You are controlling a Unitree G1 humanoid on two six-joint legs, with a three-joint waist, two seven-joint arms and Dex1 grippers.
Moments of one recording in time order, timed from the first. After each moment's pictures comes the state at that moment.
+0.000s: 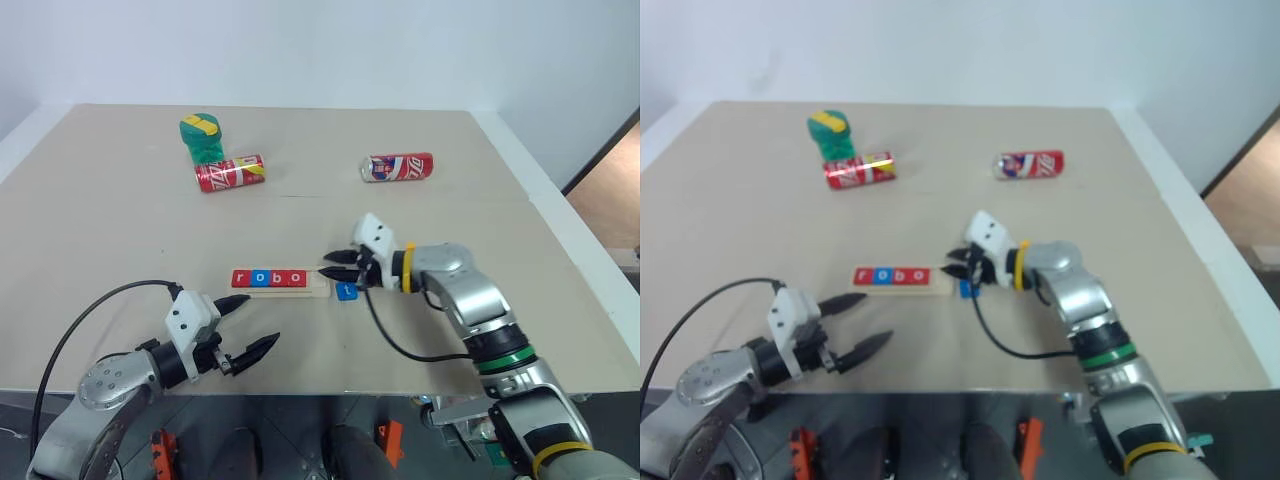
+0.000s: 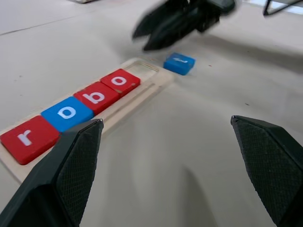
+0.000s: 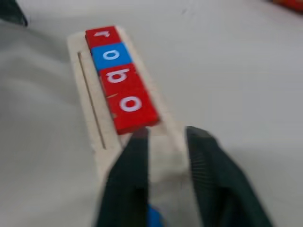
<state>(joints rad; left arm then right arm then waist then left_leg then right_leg) 0.16 0.57 0.03 -0.57 -0.48 0.37 -0.71 -0.67 -0.50 0.22 0.14 0.17 0.40 1.07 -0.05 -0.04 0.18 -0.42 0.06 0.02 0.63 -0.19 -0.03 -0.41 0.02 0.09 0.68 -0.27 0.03</state>
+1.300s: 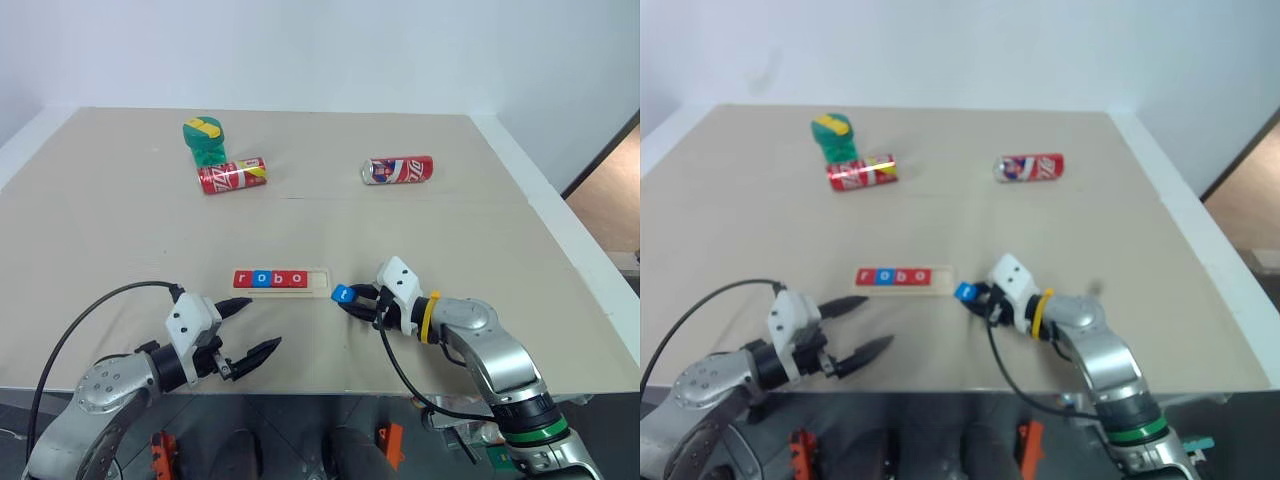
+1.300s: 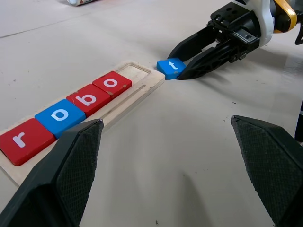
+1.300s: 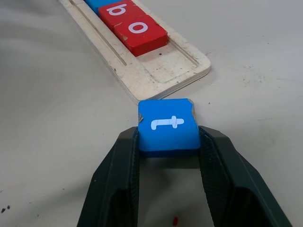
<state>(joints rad) 0.17 0.57 0.04 -0.60 -0.48 0.39 -0.70 -0.30 -0.49 0.17 -0.18 0.14 0.53 0.81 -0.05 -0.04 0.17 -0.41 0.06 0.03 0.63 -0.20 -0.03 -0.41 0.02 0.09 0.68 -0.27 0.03</state>
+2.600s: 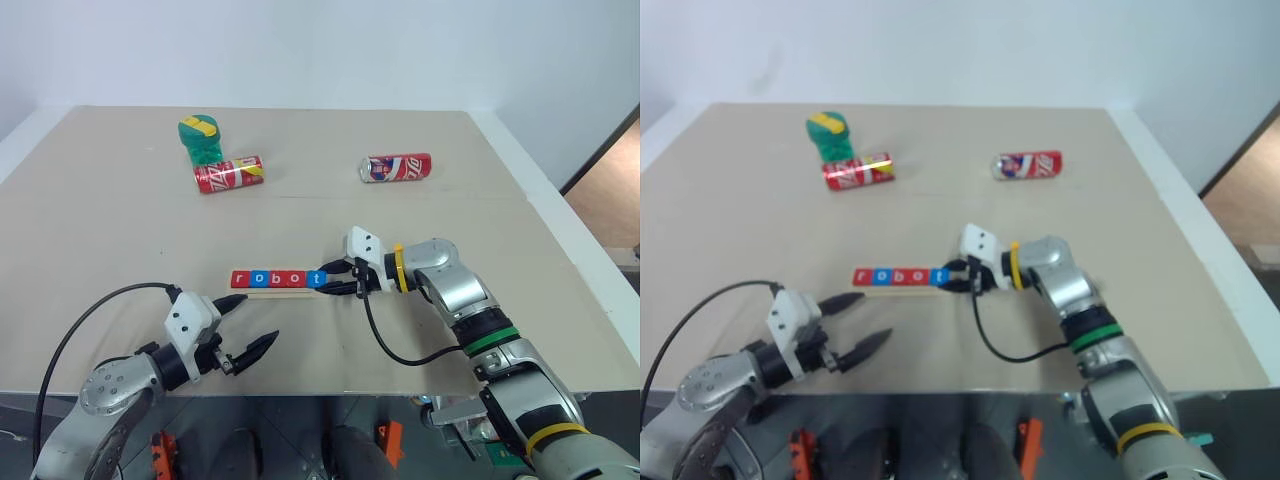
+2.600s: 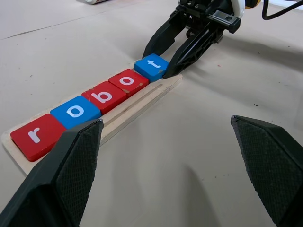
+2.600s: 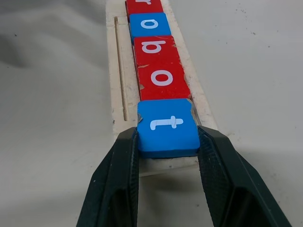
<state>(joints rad) 0.18 0.53 0.04 -0.58 -0.44 0.37 -0.66 -0.77 -0.42 0.32 0.45 0.07 0.14 1.20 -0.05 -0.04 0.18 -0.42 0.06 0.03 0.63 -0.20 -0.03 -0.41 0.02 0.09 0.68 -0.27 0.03</state>
